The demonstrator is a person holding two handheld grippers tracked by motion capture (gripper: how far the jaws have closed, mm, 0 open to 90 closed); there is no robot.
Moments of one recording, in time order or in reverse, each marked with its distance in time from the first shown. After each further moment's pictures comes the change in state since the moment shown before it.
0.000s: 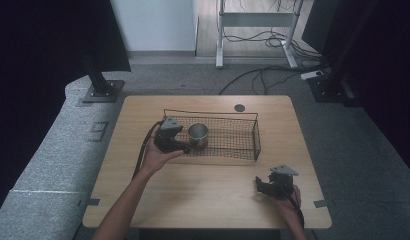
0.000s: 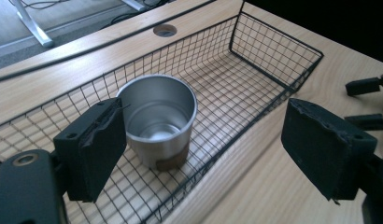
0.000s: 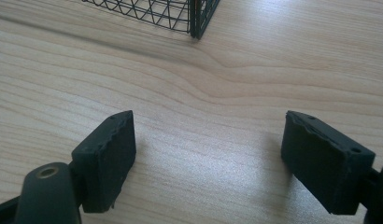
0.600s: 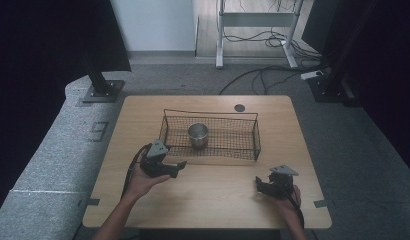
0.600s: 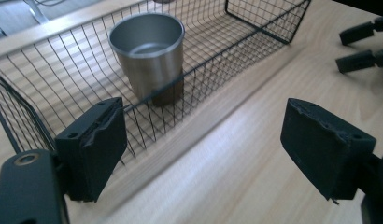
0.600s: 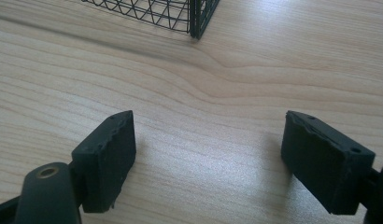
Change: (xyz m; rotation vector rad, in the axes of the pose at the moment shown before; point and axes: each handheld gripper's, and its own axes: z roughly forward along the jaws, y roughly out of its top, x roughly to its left) left arm -0.020 -0.063 -0.039 0.021 0.032 0.036; right arm 0.000 0.000 0.000 0.000 0.000 -0.002
